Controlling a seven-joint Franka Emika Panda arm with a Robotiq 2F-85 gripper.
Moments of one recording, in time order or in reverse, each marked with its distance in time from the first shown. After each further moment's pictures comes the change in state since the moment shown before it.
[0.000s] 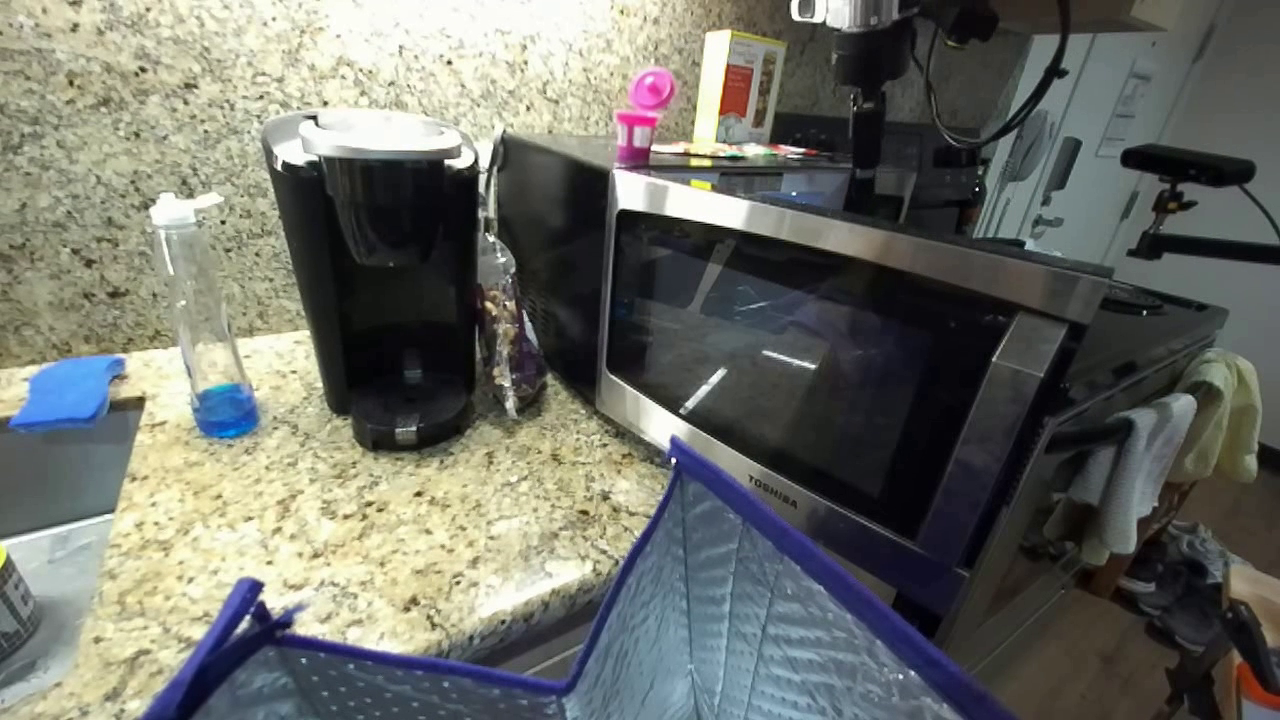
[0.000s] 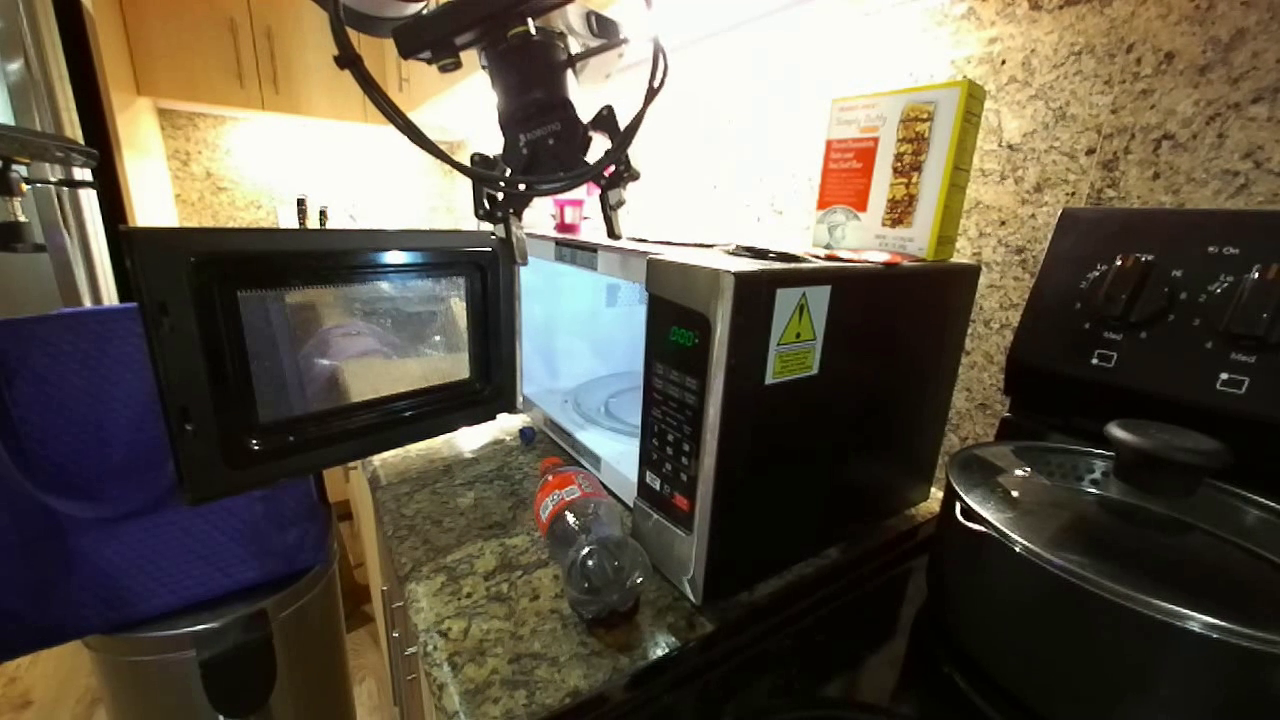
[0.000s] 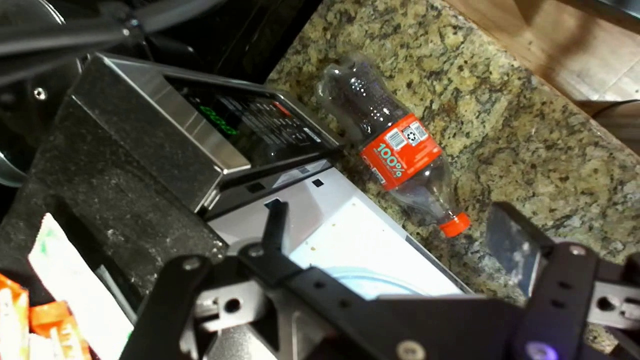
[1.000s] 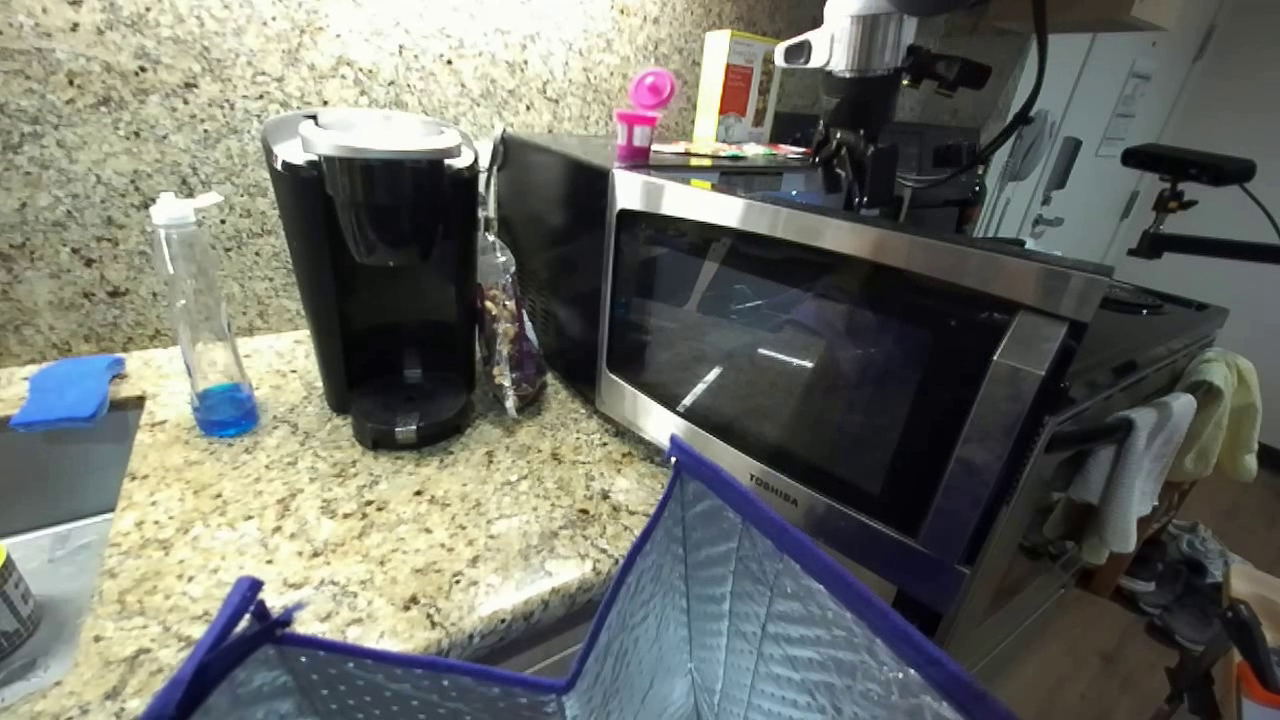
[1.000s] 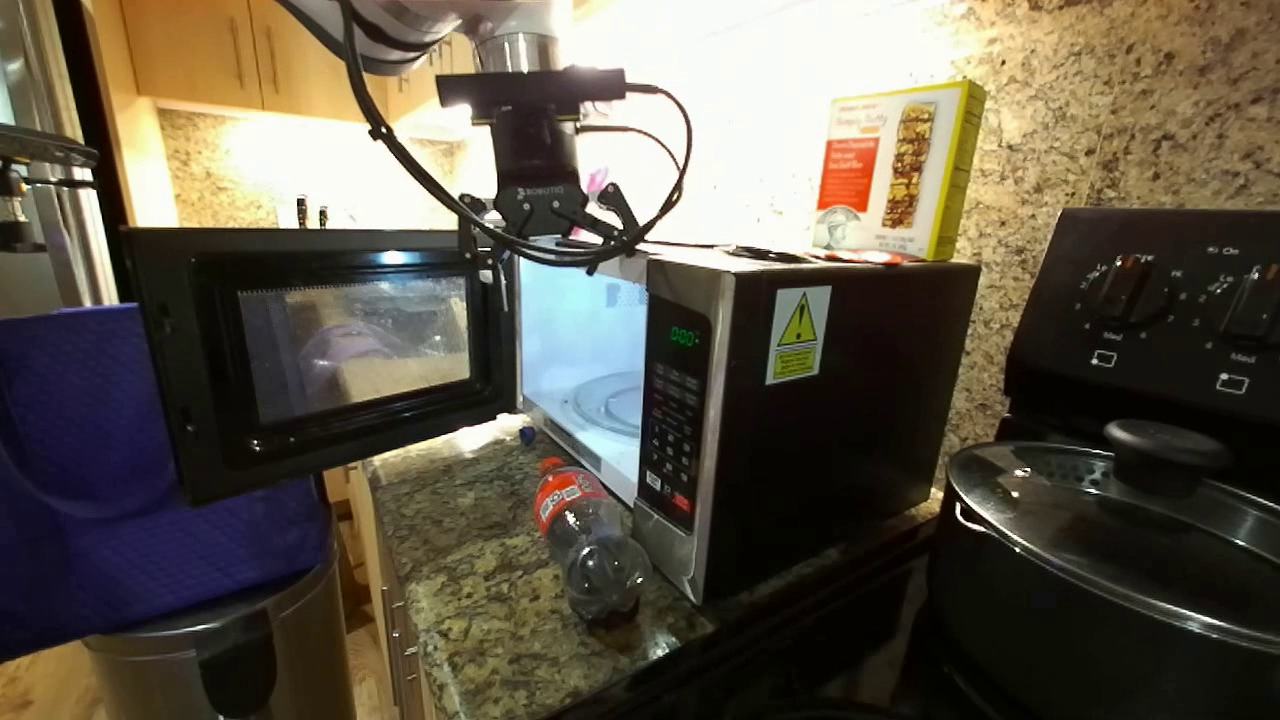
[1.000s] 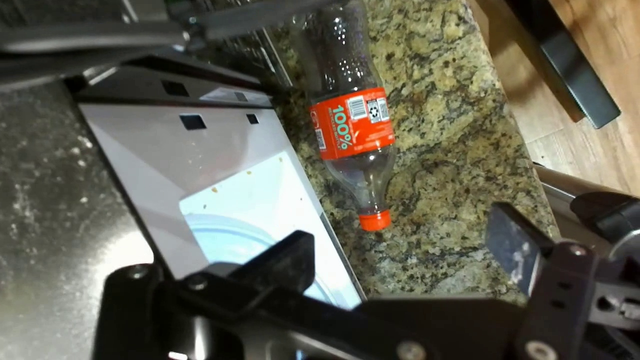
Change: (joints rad) arm -0.027 -0.005 0.000 -0.119 0.144 0.156 -0.470
